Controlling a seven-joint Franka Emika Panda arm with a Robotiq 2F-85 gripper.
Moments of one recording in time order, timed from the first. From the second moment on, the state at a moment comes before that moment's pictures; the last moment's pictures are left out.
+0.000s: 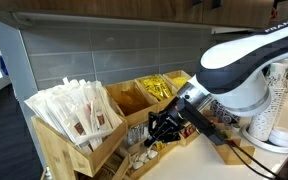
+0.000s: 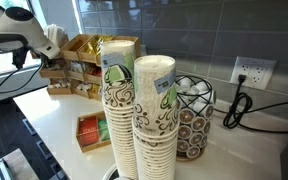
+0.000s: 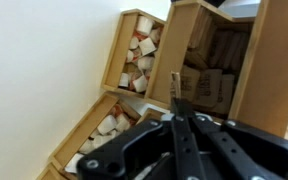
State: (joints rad) arm 0.24 -0.42 0.30 -2.51 1.04 2.56 0.29
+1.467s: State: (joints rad) arm 0.12 -0.52 0.26 -2.53 0.39 2.12 0.46
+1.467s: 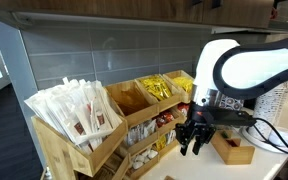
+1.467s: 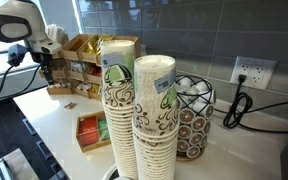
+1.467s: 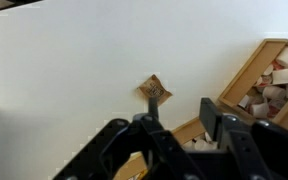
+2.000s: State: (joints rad) arm 0.12 -0.60 0.25 -2.50 0.39 2.08 0.46
